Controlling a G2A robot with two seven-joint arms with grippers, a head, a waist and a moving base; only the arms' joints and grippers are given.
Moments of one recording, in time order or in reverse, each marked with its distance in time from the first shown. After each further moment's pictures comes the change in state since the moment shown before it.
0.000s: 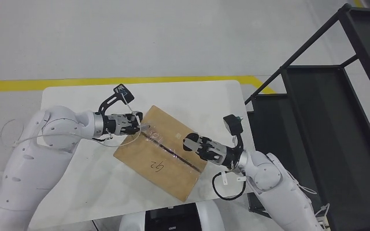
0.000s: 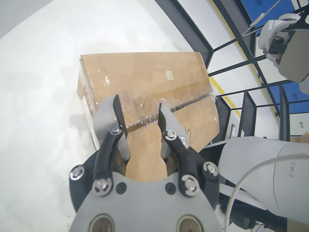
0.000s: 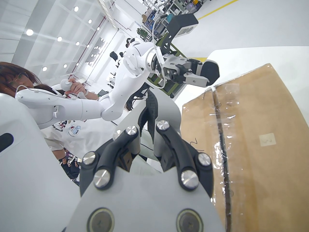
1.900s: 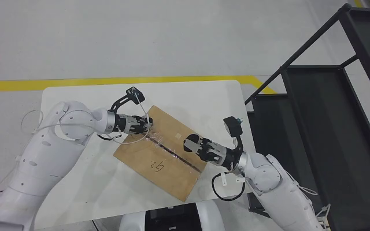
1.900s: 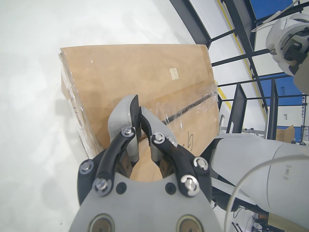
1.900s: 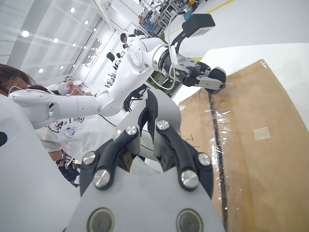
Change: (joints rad) left arm -0.125 -0.043 0.162 0.154 -0.061 0.025 -0.042; right arm -0.005 0.017 -0.016 0.009 -0.027 -0.004 -0.035
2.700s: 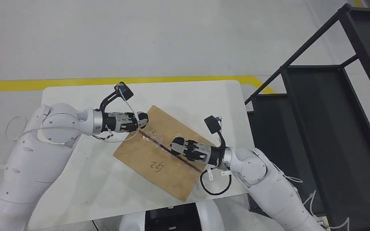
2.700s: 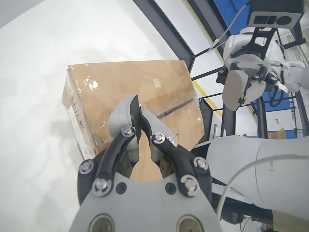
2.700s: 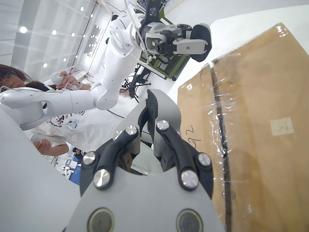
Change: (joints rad) left arm 0.084 0.037 -0.132 -0.068 -0.058 -0.060 0.041; right arm 0.155 -0.014 -0.152 0.130 0.046 0.099 0.088
